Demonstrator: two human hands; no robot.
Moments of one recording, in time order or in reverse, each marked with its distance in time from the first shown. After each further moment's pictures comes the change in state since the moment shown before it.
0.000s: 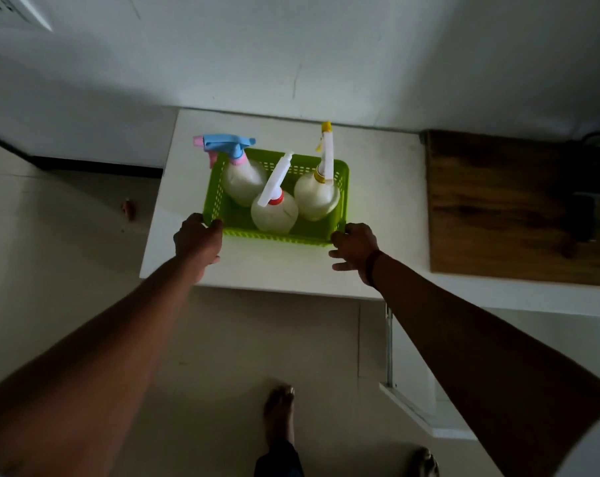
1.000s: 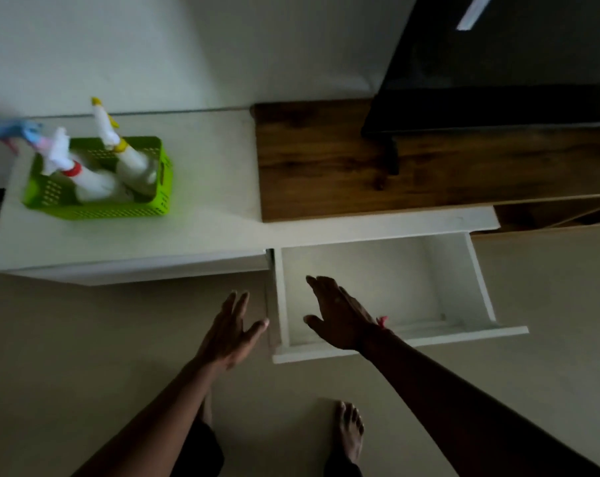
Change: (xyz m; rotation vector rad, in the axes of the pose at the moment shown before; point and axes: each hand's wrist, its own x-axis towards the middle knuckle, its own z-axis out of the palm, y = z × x) left_hand -0.340 -0.091 0.247 0.709 -0.526 0.419; right_hand -0.156 0.240 -0.291 -0.882 -0.142 -0.465
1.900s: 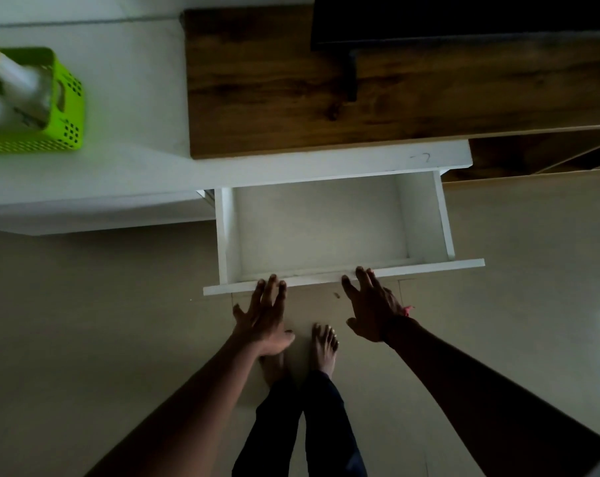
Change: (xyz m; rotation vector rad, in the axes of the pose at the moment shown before) left_hand -0.005 0.116 0.179 0.325 -0.325 0.013; right_hand -0.074 0.214 0.053 -0.299 -0.196 0.182
